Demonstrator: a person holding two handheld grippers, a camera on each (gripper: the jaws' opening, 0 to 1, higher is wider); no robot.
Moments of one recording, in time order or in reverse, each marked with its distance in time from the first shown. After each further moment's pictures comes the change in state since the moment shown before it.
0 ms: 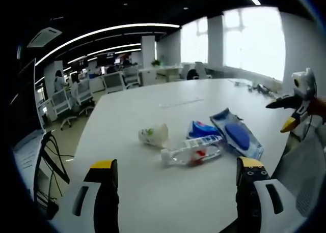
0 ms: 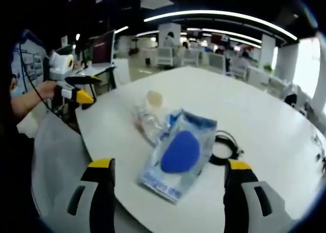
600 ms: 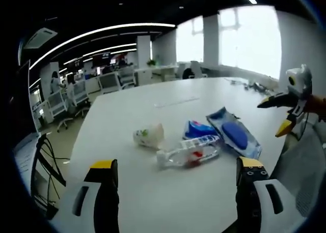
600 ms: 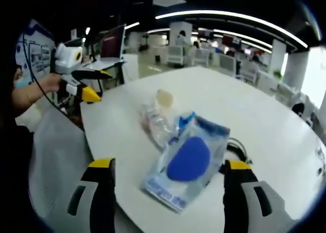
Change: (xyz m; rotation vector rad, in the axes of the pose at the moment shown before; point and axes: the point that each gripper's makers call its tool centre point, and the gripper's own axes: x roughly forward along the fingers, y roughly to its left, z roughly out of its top) left arm 0.010 -0.005 -0.001 0.014 0.005 -0.037; right arm 0.024 0.016 0.008 -0.077 0.018 0.063
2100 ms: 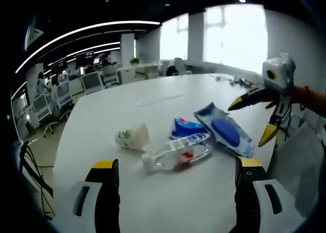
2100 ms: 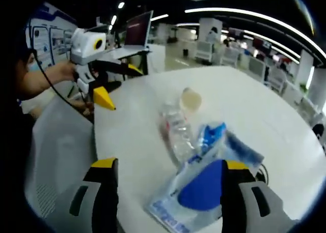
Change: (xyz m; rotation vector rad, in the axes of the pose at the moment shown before) left arm 0.028 -0.021 -0.003 0.038 0.021 -0.146; right arm 0.061 0.027 0.019 -0.144 0.064 0.204
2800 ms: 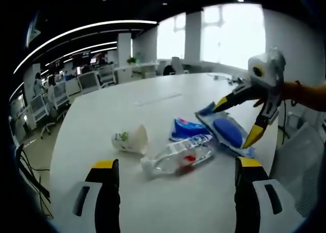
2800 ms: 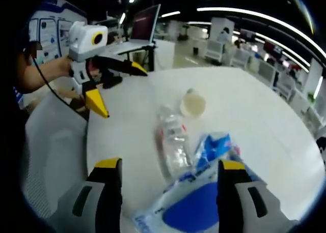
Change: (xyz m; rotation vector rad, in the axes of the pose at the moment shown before) left arm 0.020 0.007 0.001 0.000 0.002 -0.026; right arm 0.039 -0.021 0.018 -0.072 0.017 0.045
